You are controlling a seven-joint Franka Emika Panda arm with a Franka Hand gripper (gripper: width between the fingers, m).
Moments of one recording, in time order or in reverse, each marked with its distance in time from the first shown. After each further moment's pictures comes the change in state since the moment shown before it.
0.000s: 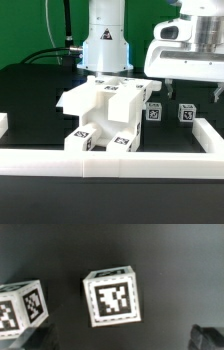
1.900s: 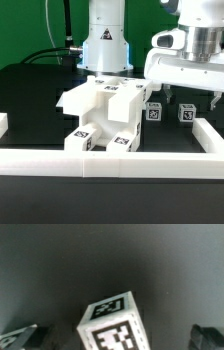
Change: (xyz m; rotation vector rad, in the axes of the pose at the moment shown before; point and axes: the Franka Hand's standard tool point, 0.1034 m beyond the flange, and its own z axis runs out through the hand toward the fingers) arm -0.014 -0.001 0.020 -0.004 -0.008 0.201
